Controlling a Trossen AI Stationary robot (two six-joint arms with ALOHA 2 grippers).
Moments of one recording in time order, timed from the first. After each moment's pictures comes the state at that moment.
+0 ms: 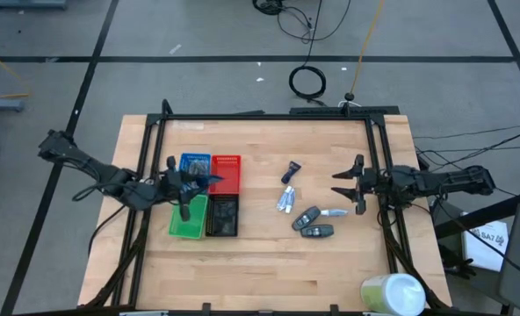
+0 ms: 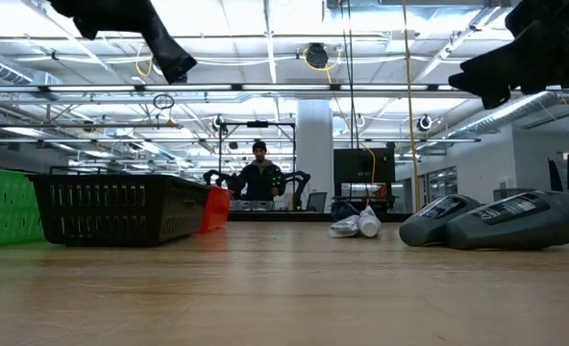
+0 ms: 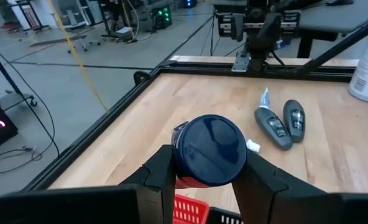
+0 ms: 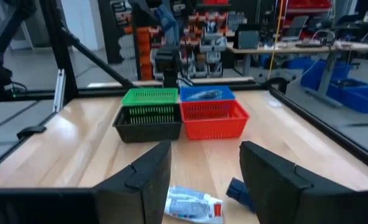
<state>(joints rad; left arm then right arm) -0.50 0.79 0.65 -0.23 -0.81 -0.19 0.11 0.17 0.16 -0.04 0.18 0.05</state>
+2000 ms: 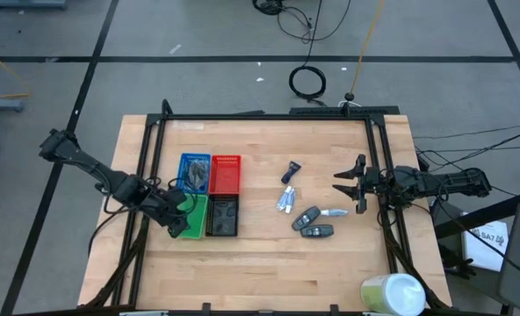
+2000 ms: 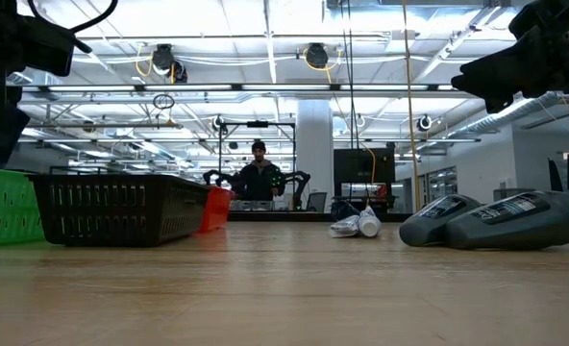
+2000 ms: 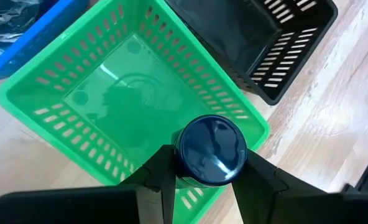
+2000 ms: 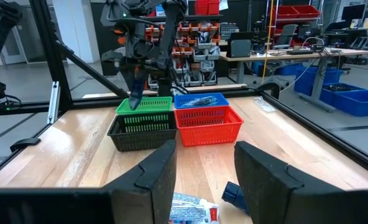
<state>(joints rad) -0.52 0.91 0.65 -0.87 -0.10 -1.20 0.11 0.09 0.12 -0.04 0.21 0.07</state>
